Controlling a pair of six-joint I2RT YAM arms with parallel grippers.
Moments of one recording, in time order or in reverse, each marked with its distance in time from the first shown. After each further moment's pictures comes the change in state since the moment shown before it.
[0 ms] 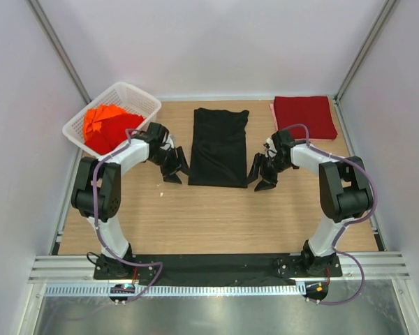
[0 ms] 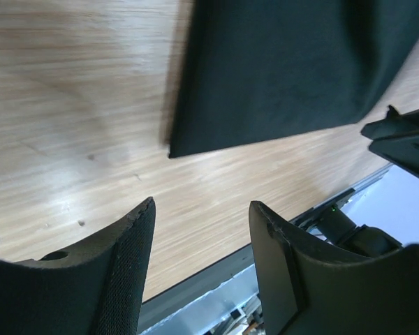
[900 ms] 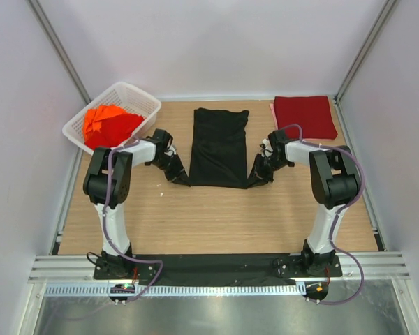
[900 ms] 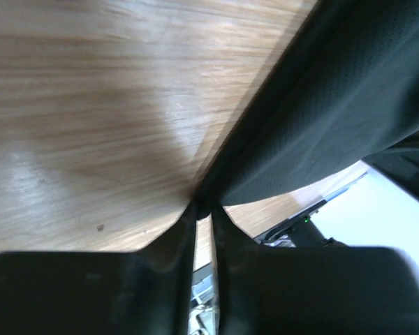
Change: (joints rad) left arm 0.000 0.185 0.011 0.063 0.044 -0.133; right arm 0.000 0.158 0.071 0.060 -0.051 -0.002
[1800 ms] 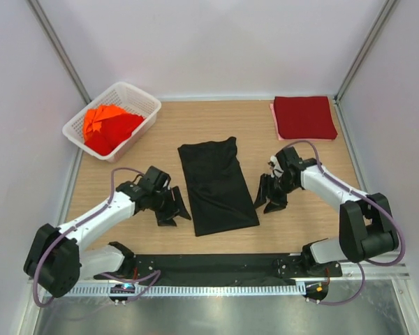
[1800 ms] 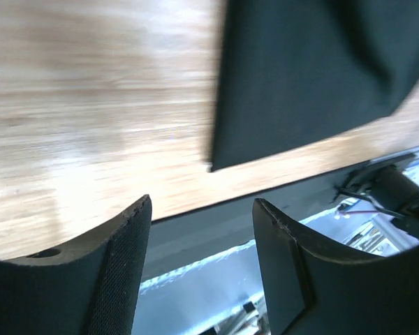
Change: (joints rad) left arm -0.280 -0.820 -0.607 -0.040 -0.239 -0.190; right arm 0.066 -0.525 -0.373 -0.185 0.111 -0.025
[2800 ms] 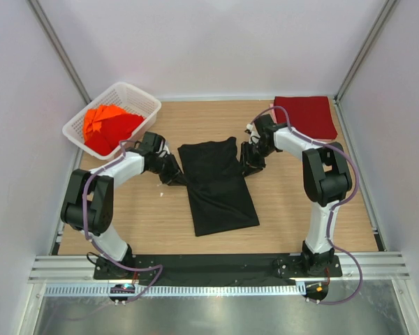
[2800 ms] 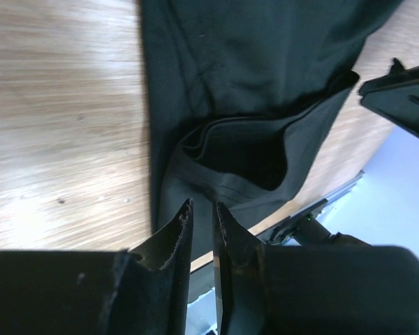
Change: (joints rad) left arm 0.273 0.495 0.387 0.146 0.188 0.171; right arm 0.031 0.594 0.648 0.021 0.003 -0.148
